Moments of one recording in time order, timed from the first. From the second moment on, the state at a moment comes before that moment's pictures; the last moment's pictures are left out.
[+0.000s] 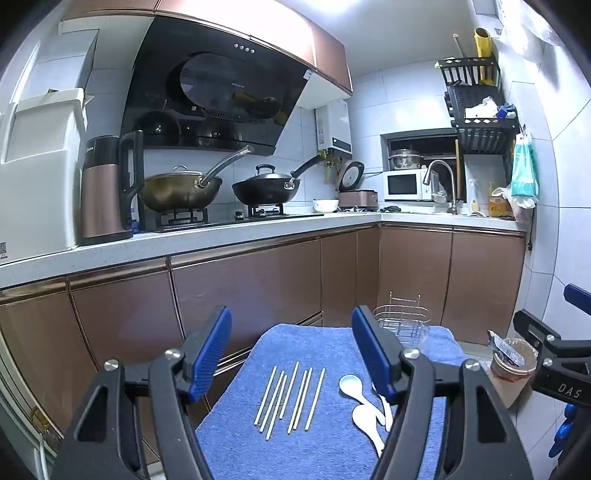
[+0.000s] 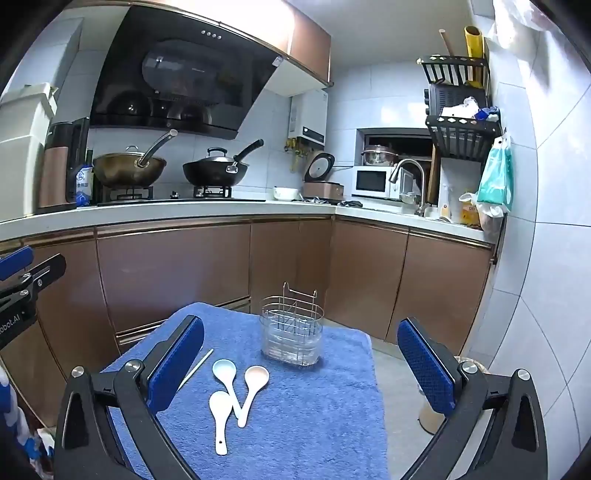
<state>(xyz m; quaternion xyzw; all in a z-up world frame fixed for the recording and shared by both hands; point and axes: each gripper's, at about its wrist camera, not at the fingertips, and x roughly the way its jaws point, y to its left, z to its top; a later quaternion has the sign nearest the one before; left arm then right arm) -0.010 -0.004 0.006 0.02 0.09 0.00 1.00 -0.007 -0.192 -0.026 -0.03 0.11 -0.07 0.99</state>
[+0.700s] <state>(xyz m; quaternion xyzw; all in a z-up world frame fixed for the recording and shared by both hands) -0.001 -0.009 0.000 0.02 0.10 0.00 0.99 -0.009 -0.195 -0.024 -0.03 0.11 -0.10 0.99</state>
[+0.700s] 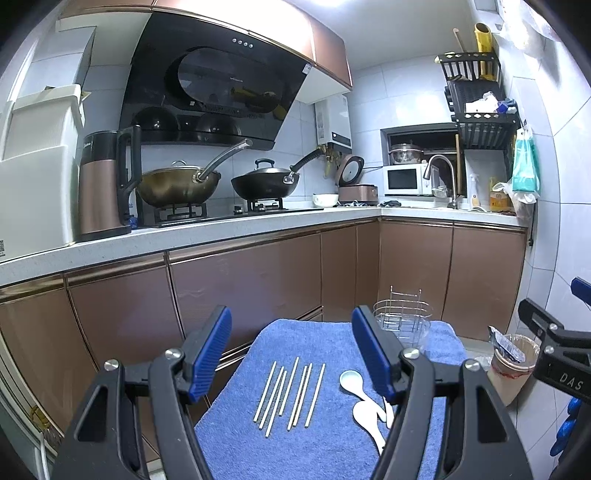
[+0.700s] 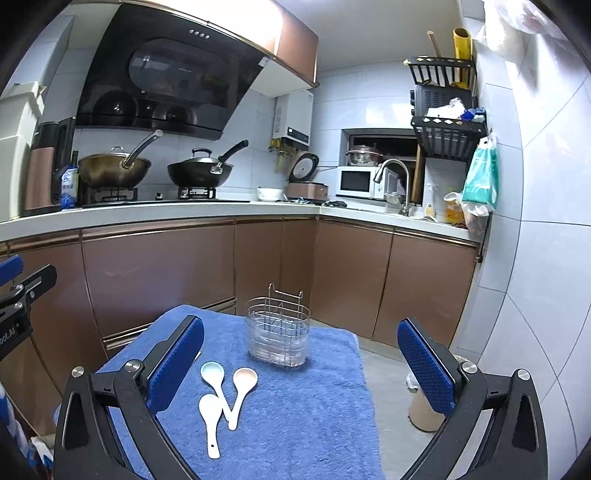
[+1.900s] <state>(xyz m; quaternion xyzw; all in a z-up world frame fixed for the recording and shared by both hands) 0.044 -0.002 -0.033 0.01 0.15 -0.01 0.99 0.034 -0.177 -0.053 -0.09 0.17 -0.14 0.97</state>
